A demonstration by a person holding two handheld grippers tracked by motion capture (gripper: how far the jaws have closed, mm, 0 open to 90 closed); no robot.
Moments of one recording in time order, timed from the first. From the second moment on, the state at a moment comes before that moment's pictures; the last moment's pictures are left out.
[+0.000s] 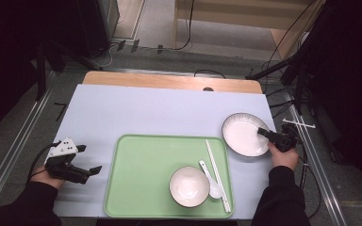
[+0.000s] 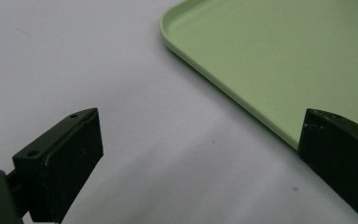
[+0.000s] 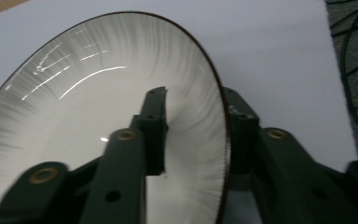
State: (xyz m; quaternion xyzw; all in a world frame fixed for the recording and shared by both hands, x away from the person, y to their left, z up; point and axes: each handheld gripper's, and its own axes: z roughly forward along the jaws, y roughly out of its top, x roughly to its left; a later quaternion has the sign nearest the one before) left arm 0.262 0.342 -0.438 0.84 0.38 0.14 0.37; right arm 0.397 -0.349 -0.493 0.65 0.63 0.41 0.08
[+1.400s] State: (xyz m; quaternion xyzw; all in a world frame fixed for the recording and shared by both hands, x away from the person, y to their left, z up) left arm 0.271 0.335 -0.411 0.78 0.40 0.12 0.47; right arm 0.387 -0.345 -0.448 0.67 0.53 0.52 0.01
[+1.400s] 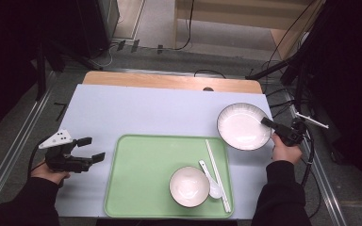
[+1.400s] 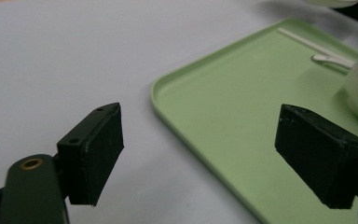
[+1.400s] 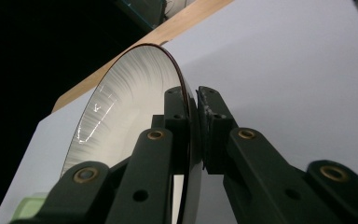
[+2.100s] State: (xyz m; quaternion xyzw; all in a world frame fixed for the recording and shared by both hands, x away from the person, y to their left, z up) left arm 0.296 0.297 -0.380 0.77 0.42 0.11 0.46; right arm 0.398 -0.277 -0.417 0.62 0.58 0.53 -0.03
